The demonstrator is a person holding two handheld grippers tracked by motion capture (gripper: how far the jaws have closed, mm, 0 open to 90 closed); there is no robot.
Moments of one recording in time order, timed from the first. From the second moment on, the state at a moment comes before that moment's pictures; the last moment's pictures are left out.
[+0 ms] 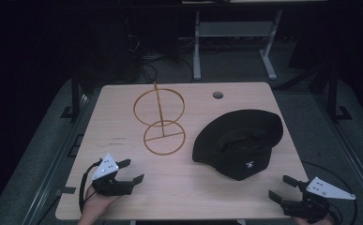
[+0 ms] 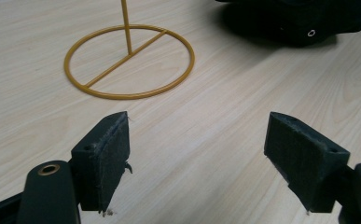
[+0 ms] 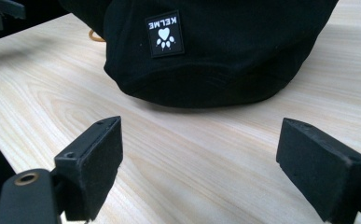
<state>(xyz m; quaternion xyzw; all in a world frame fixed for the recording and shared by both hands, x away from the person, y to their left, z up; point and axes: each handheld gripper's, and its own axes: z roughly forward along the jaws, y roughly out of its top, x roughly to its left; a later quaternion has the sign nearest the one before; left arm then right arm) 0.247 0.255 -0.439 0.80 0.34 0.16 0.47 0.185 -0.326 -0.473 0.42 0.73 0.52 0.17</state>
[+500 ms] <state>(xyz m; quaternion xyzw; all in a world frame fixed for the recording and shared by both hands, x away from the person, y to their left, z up) 0.244 0.245 -0.439 0.81 0.31 0.15 0.47 0.185 -0.326 -0.473 0.42 0.73 0.52 0.16</state>
